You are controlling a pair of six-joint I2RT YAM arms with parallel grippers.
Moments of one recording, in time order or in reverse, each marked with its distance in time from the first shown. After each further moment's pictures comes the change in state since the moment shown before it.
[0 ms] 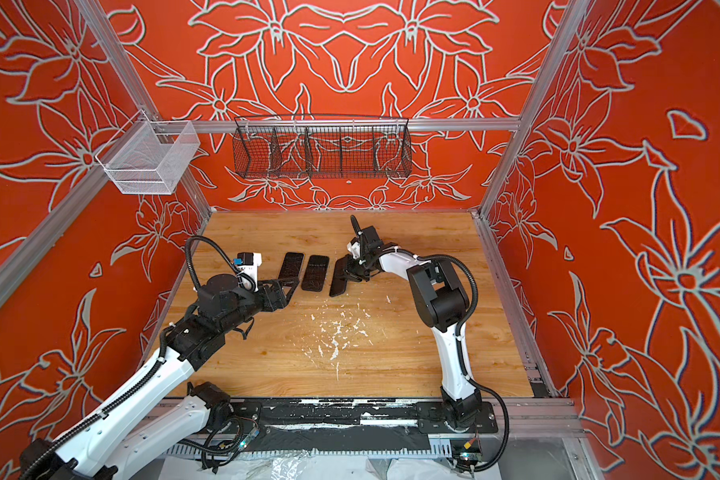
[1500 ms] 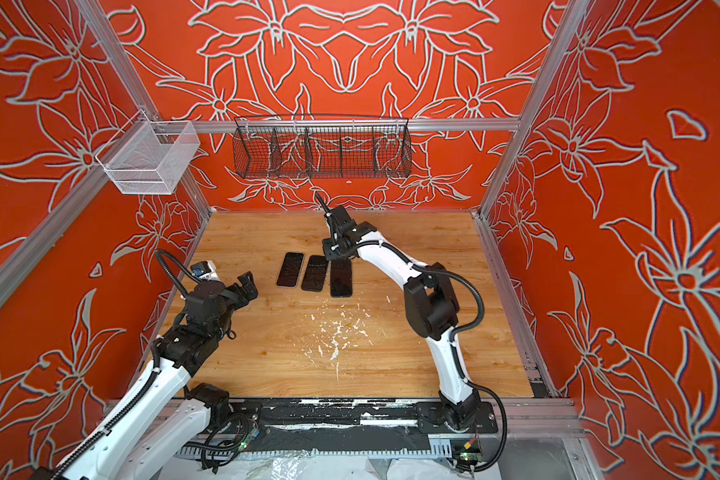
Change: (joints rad) left arm 0.178 -0.096 -0.084 -0.086 -0.557 0.033; right arm 0.181 0.027 0.460 -0.351 0.579 -0.267
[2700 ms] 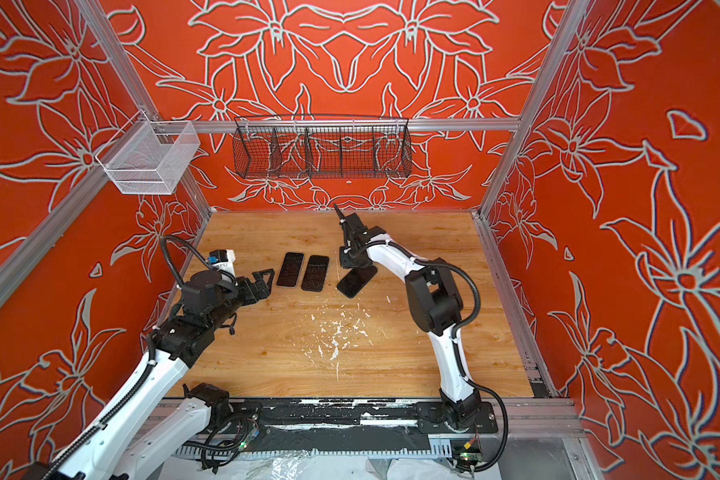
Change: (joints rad) left arm 0.001 0.103 0.130 -0.019 0.463 0.024; right arm -0.119 -0.084 -0.226 0.013 -0.019 0.092
